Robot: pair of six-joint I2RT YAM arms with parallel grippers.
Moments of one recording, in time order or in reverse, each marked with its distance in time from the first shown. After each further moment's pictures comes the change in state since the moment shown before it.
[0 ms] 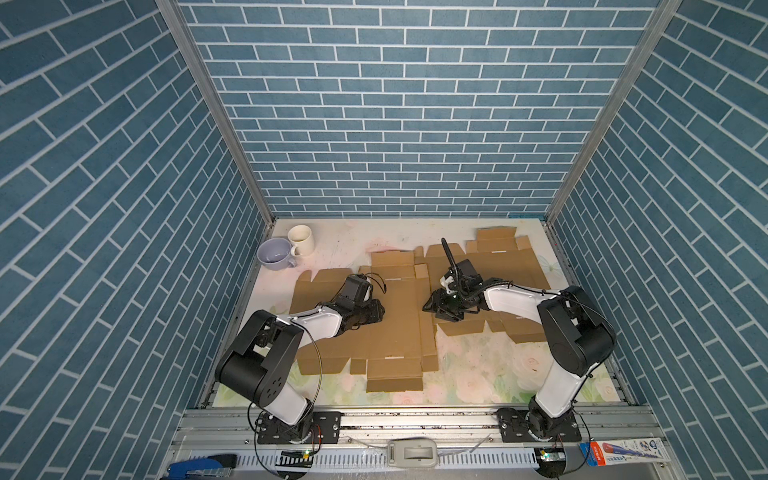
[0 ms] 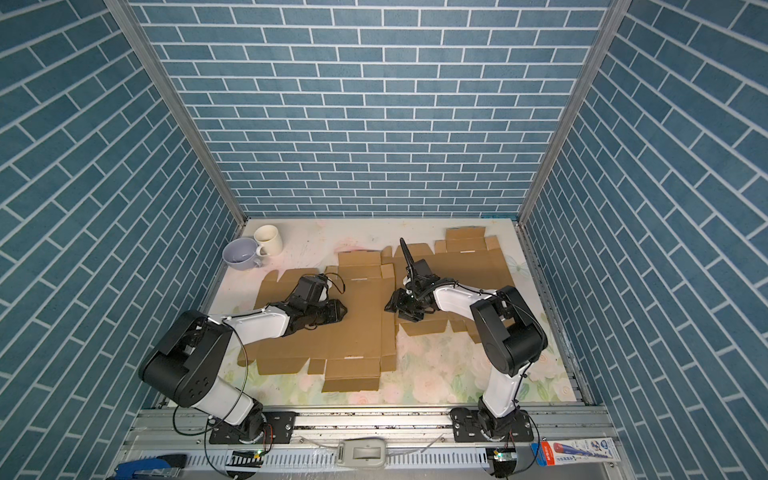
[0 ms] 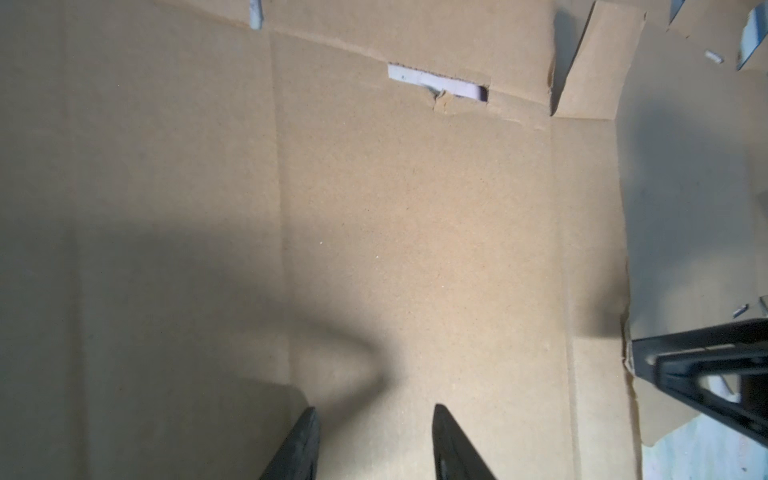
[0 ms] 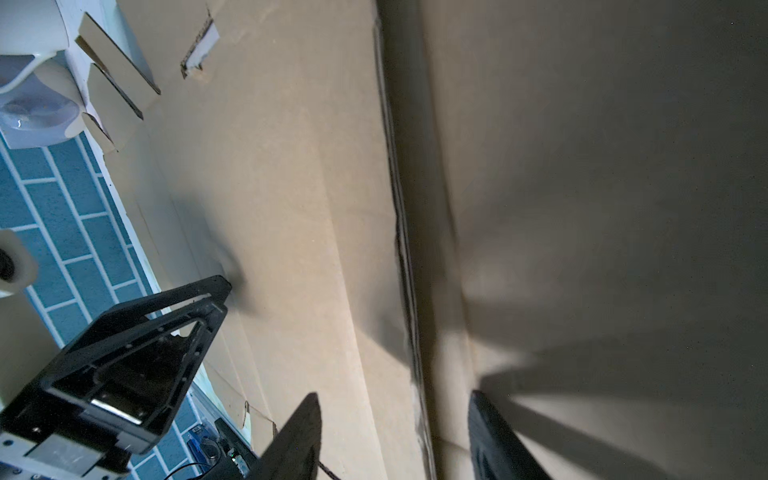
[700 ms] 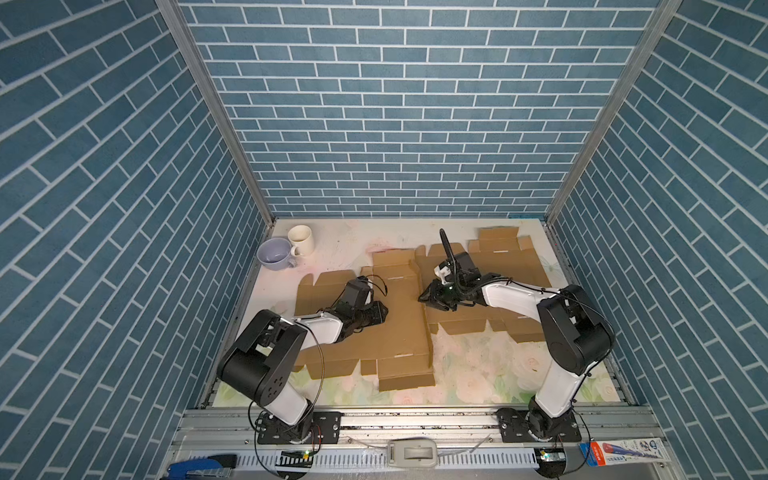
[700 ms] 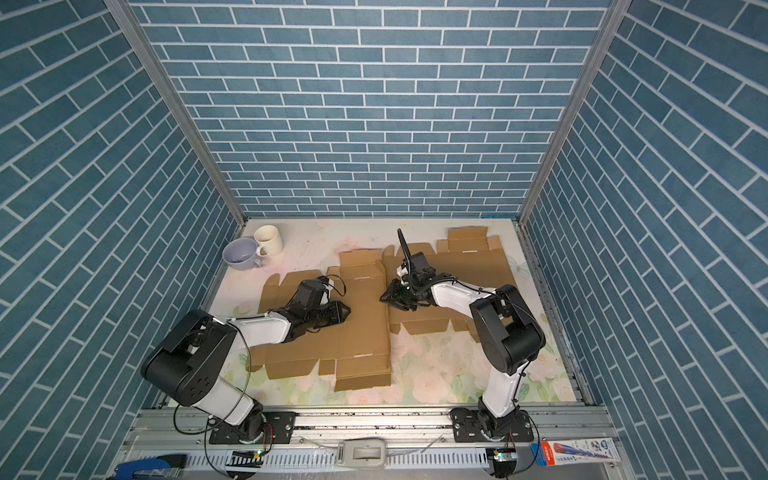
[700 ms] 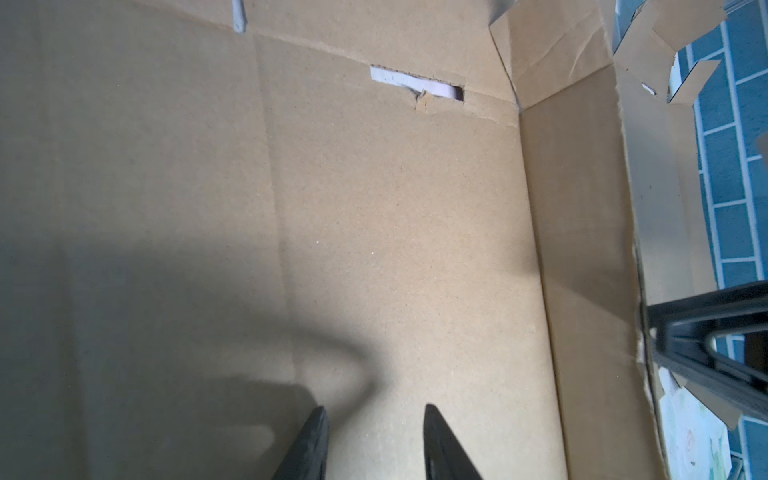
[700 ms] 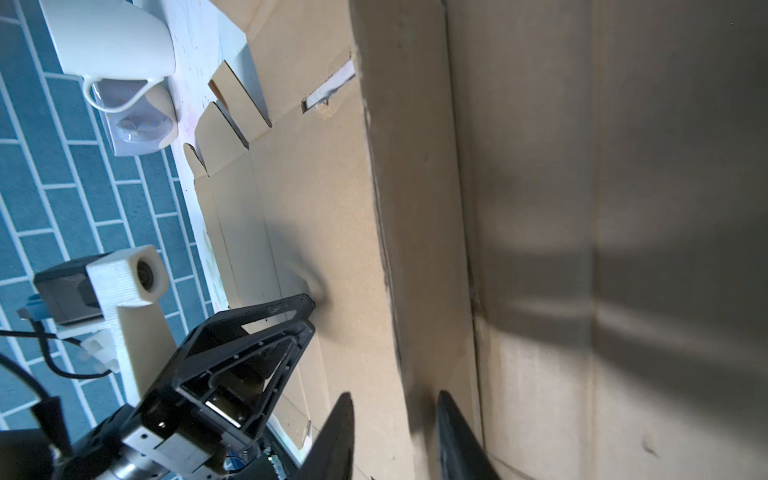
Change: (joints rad) left arm -0.022 0.008 -0.057 0.143 0.027 -0.066; right arm 0.011 -0.002 0.058 0.069 -0.040 0.022
